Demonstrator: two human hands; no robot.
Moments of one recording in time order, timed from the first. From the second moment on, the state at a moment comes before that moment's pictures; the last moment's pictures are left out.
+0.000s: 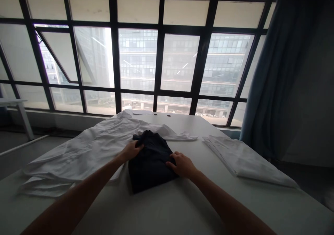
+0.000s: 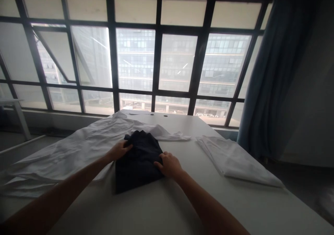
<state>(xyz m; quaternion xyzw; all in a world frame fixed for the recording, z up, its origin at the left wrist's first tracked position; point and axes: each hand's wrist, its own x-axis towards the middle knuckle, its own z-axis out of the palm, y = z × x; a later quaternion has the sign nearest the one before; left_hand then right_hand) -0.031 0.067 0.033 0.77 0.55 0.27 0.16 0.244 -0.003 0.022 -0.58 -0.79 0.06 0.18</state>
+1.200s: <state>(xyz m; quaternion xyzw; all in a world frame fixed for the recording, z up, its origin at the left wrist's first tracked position) -0.026 0.032 0.010 0.91 0.37 0.15 0.10 0.241 -0.005 0.014 -0.41 -0.88 0.11 0.19</state>
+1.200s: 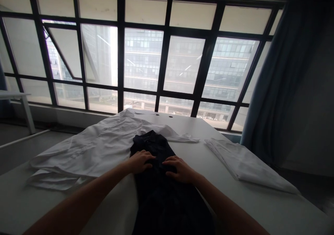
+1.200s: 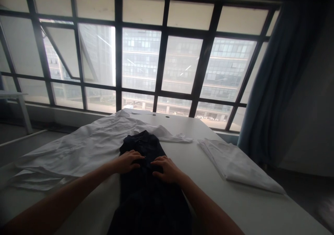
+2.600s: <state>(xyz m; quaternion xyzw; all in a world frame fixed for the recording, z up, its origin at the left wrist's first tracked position) -0.045 0.045 0.001 0.88 0.46 0.06 0.05 0.284 0.014 0.036 -0.58 -0.80 0.14 0.06</state>
